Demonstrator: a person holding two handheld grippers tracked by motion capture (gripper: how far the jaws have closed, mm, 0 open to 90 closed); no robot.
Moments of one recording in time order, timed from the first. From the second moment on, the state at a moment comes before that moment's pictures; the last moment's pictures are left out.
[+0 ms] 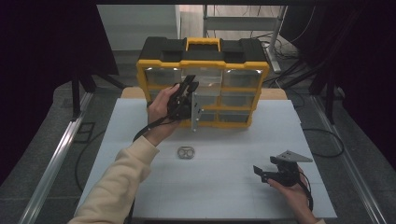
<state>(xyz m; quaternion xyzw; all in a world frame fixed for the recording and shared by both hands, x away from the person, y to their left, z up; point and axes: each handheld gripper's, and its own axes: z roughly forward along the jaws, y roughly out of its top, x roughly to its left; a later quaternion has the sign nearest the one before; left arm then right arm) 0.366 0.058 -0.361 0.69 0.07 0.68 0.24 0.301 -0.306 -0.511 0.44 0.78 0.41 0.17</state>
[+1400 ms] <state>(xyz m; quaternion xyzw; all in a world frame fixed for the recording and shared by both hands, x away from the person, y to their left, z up) 0.356 0.059 -0.364 0.69 0.06 0.68 0.24 0.301 -0.307 -0.511 0.44 0.78 0.41 0.18</state>
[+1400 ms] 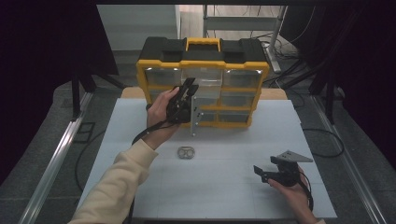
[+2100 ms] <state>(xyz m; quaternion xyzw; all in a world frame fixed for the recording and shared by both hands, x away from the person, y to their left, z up) 0.349 0.060 -0.363 0.68 0.06 0.68 0.25 0.301 -0.306 -0.511 0.44 0.78 0.41 0.18</state>
